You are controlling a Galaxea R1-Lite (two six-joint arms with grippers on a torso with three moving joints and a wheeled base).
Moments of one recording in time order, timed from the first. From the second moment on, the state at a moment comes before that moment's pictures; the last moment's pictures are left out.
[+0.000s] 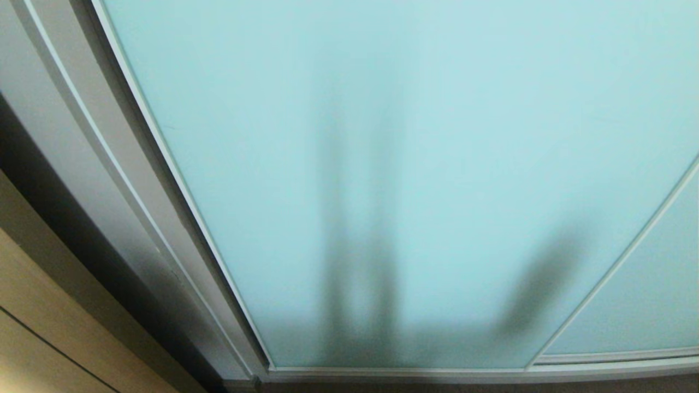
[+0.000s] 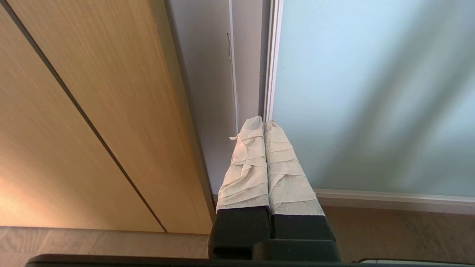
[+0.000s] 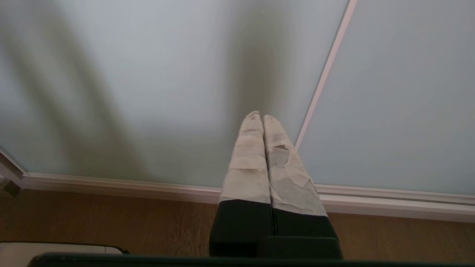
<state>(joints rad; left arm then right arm) 0.02 0.00 0.00 0.01 0.00 0.01 0.00 0.00 0.00 0.00 0.00 -0.04</state>
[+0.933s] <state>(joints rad) 0.02 0.00 0.00 0.01 0.00 0.02 0.00 0.00 0.00 0.00 0.00 -0.03</state>
